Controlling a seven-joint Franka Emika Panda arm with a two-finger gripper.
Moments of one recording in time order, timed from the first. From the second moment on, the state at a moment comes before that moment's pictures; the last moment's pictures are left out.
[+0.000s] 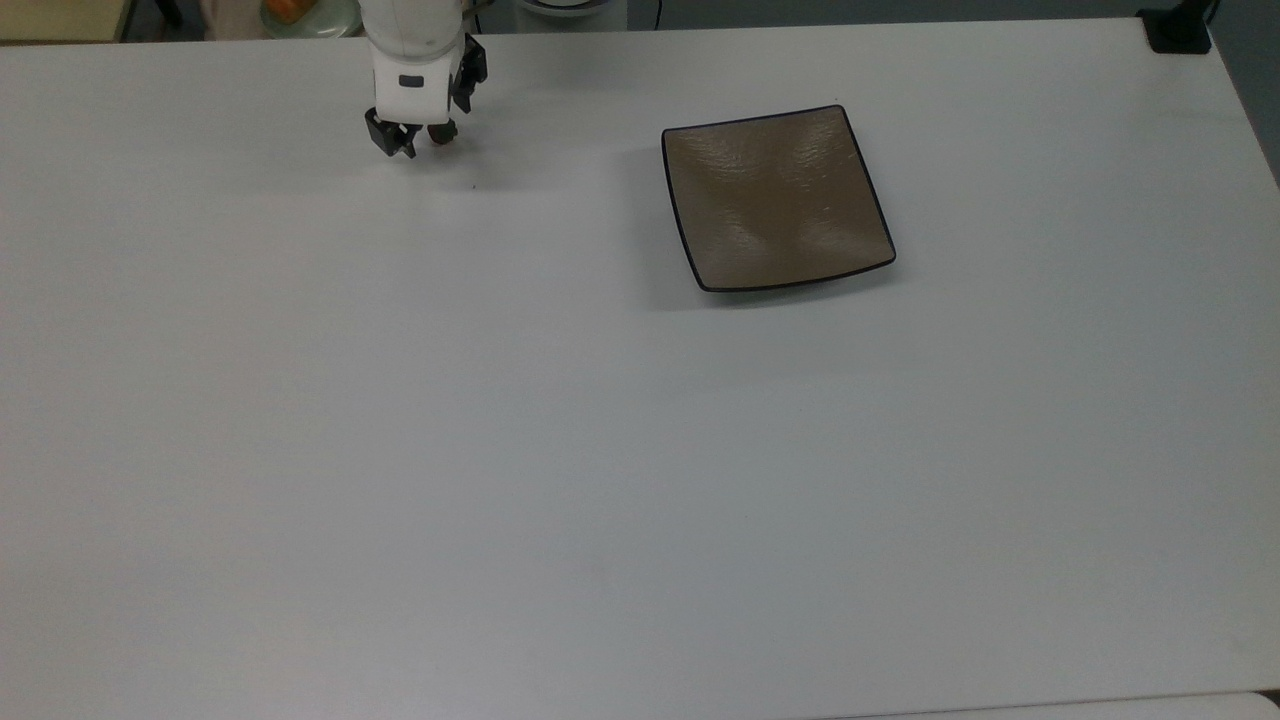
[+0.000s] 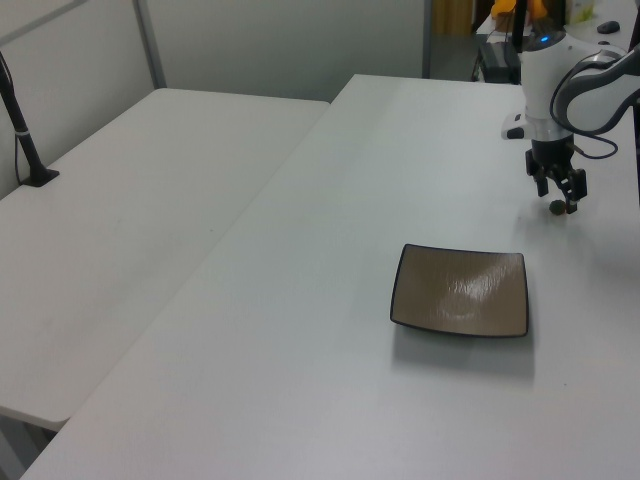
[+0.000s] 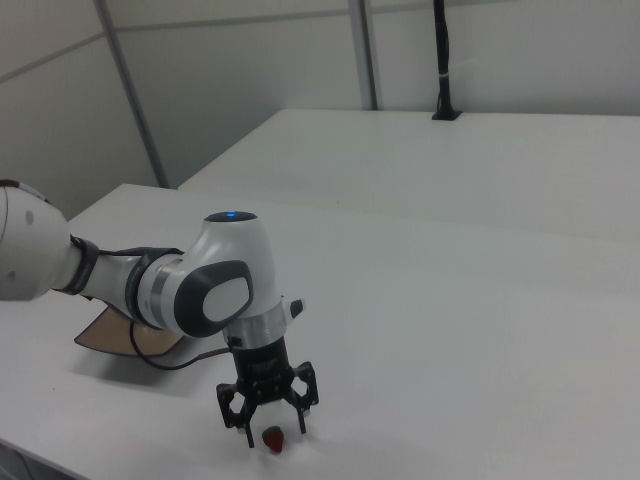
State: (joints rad) arm -0.09 -0.05 -0.05 -2.45 -0.21 2.22 -0.90
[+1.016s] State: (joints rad) arm -0.08 -0.10 -0.05 -2.35 -0.22 2.07 -0.83
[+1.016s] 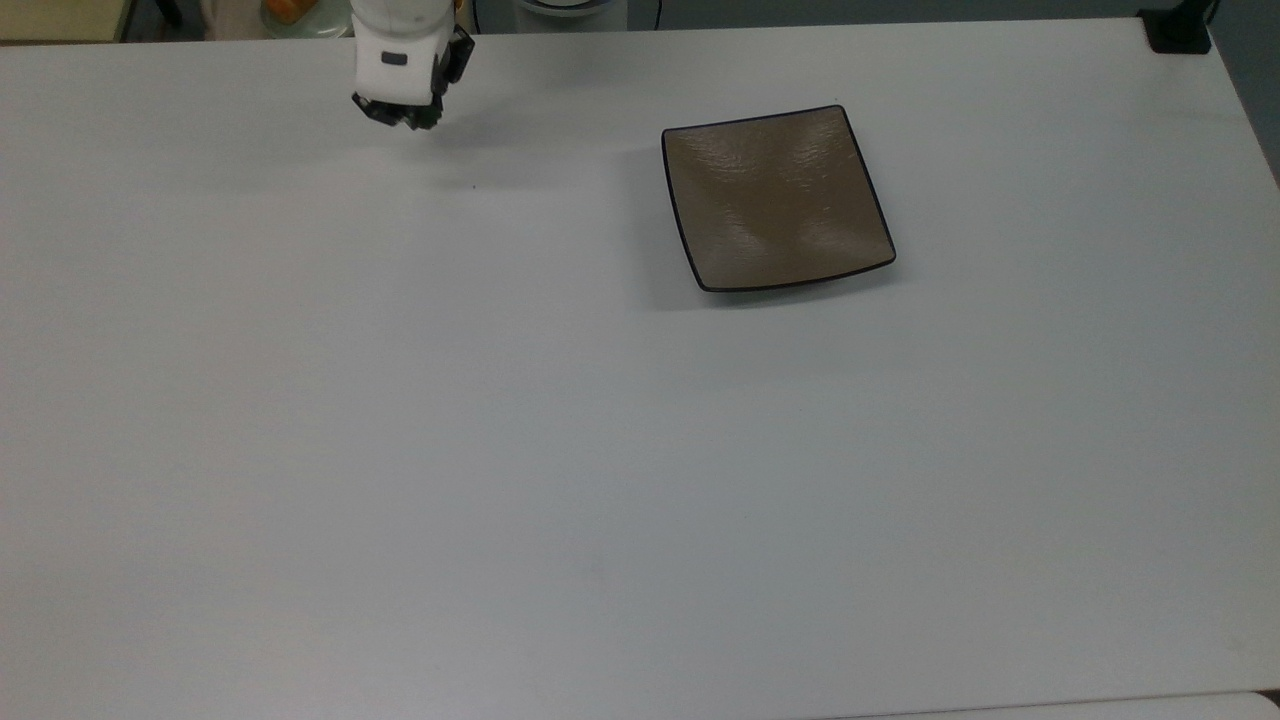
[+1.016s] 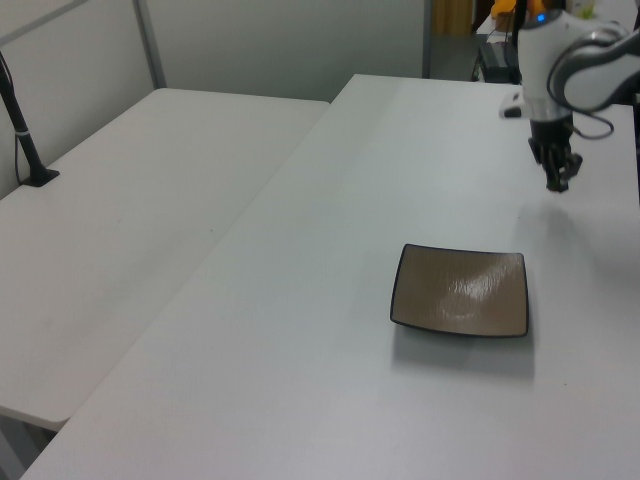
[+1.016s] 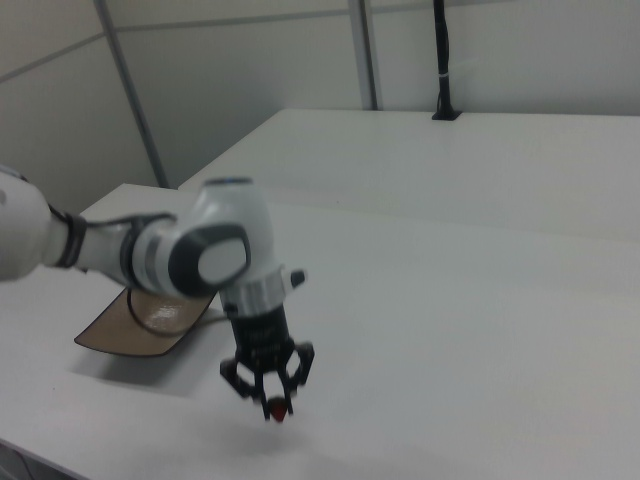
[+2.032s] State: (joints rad) arm 0.06 -0.12 -0.05 -1.82 -0.09 1.62 -0.59
